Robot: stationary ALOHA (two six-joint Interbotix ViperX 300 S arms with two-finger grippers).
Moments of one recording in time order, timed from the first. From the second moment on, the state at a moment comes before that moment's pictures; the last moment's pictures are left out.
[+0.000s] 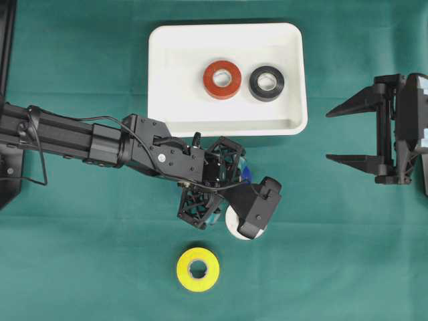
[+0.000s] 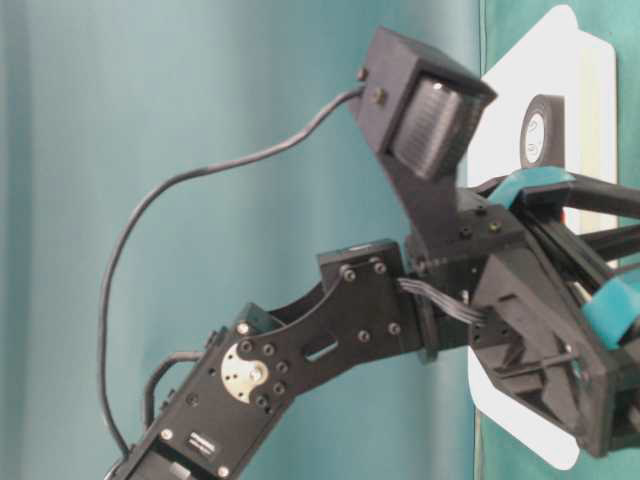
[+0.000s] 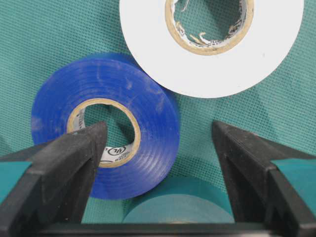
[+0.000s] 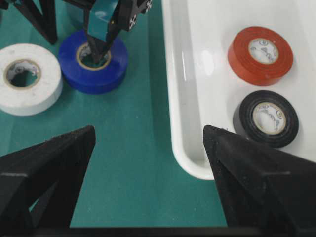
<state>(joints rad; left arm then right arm) -0.07 0.38 0.17 0.02 0.69 0.43 -0.07 -0.71 1.11 -0.25 0.13 0.28</state>
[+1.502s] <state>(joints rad) -0.08 0.34 0.16 0.01 0.72 0.45 -0.07 -0.71 1.11 -0.25 0.13 0.28</state>
